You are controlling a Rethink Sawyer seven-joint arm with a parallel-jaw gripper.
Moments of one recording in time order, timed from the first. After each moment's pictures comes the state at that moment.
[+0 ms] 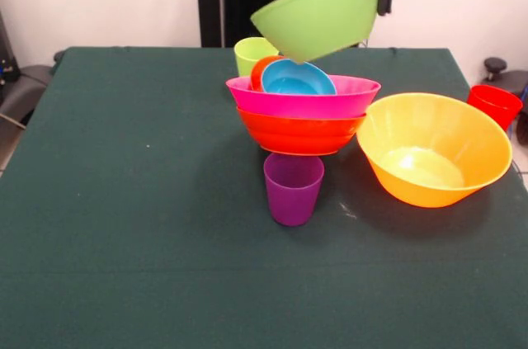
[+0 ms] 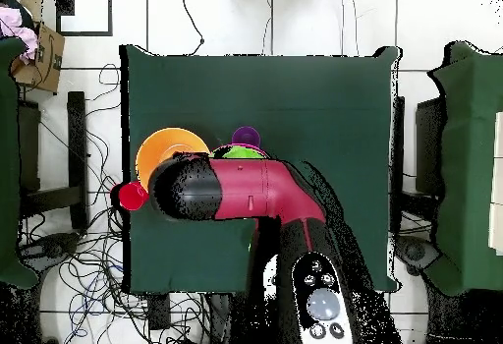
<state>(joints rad) -0.26 -0.96 0.22 1.83 -0.09 0.64 2.07</state>
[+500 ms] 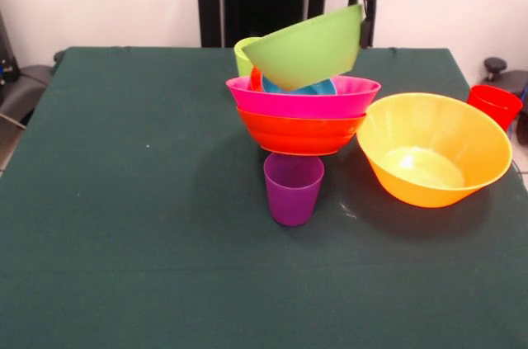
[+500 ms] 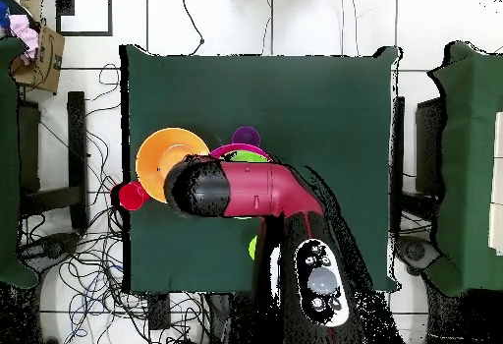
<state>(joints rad) -0.25 -0.87 0.17 1.83 -0.09 0.56 2.07</state>
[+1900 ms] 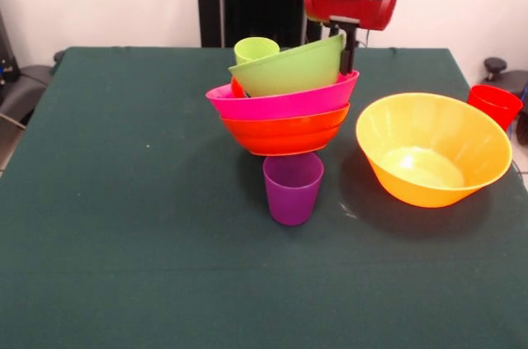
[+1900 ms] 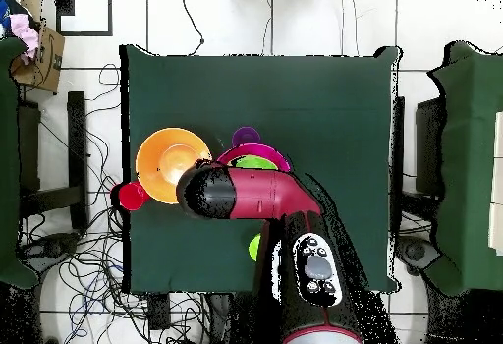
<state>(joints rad) -0.21 -0.79 0.09 1.83 -0.09 0.47 2.07</state>
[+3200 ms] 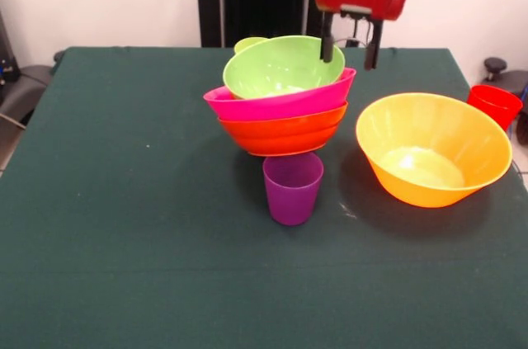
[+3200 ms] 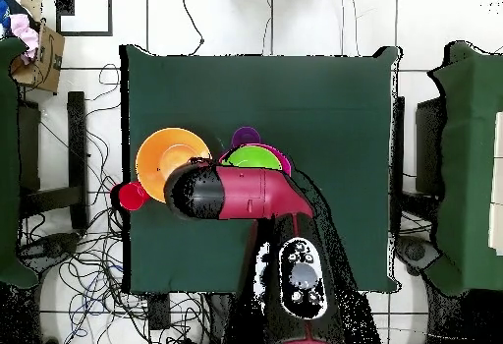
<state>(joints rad) -0.16 -0.82 0.06 1.80 -0.08 0.51 2.07</state>
